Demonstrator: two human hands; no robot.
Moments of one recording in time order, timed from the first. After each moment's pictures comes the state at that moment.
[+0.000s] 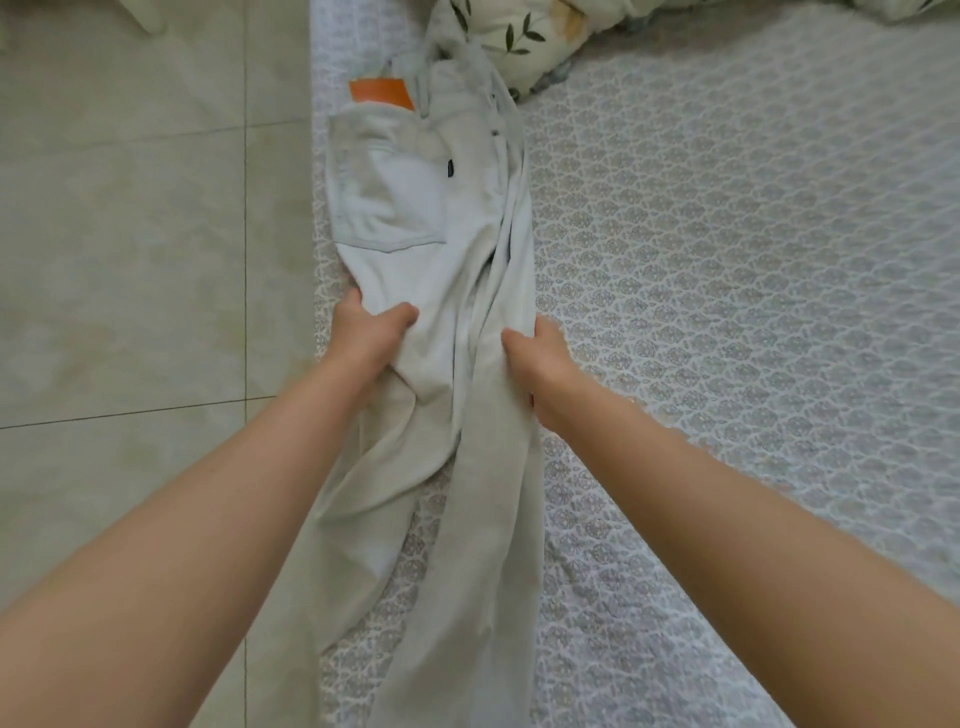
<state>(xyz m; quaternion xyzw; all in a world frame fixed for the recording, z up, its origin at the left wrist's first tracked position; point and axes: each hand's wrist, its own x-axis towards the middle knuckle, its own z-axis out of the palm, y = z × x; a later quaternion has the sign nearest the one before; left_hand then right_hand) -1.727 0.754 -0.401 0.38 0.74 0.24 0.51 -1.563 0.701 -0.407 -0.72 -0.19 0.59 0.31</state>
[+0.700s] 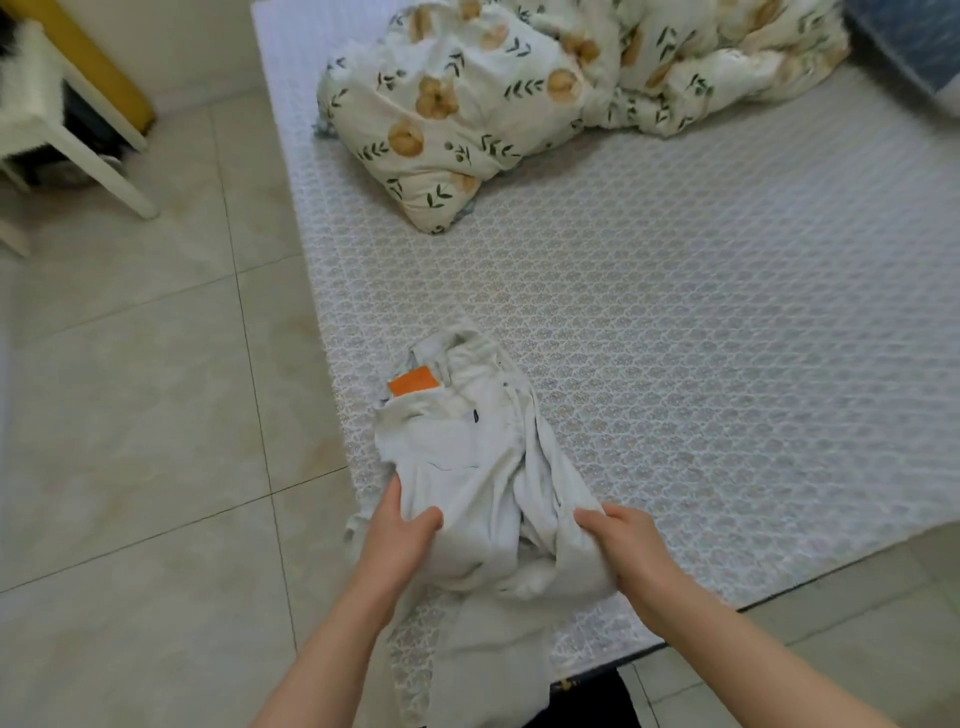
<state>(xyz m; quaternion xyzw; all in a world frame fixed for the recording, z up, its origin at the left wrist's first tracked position) -1.749 0.568 -0.249 0.47 0.68 0.09 0.56 -1.532 0.469 -0.250 -0.76 -0.05 0.58 0.30</state>
